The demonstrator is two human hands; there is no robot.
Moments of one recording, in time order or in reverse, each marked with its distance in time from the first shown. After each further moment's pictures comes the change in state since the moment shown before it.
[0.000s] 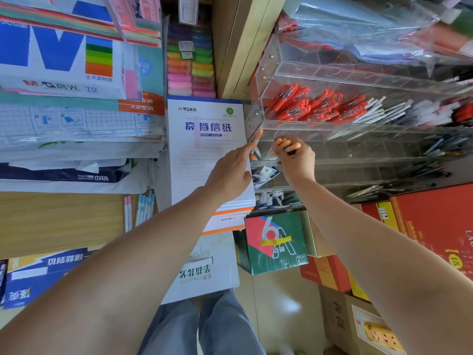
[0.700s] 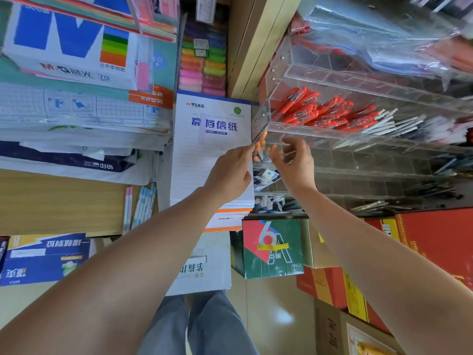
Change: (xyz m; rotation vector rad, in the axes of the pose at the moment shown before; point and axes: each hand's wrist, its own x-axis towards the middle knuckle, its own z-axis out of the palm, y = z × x) left_hand -0.003 0.001 0.010 0.112 0.104 -0.035; right_hand -0.003 0.007 0.001 -0.097 -0.058 -0.186
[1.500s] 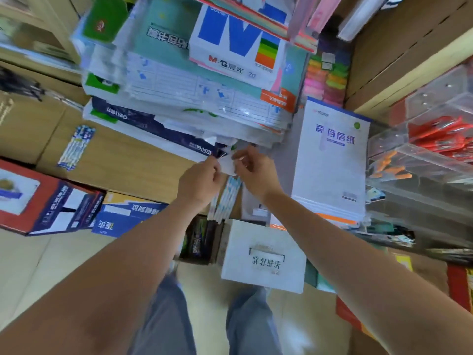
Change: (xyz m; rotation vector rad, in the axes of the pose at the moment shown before) left_hand -0.199 -0.209 -0.103 -0.047 0.193 -0.543; right_hand -0.121 -0.213 0.212 0.166 -0.523 -0.173
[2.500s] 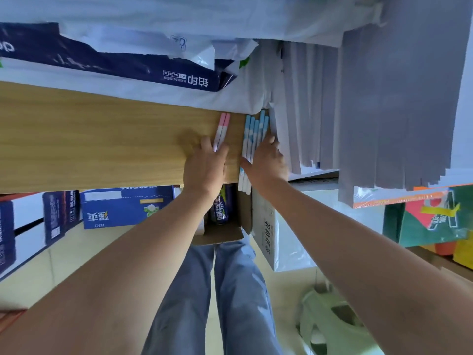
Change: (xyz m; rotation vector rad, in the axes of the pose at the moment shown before) left_hand 0.063 -0.145 0.159 0.441 -0.395 0.132; right_hand 0.048 0.167 0.169 -0.485 -0.144 0.742
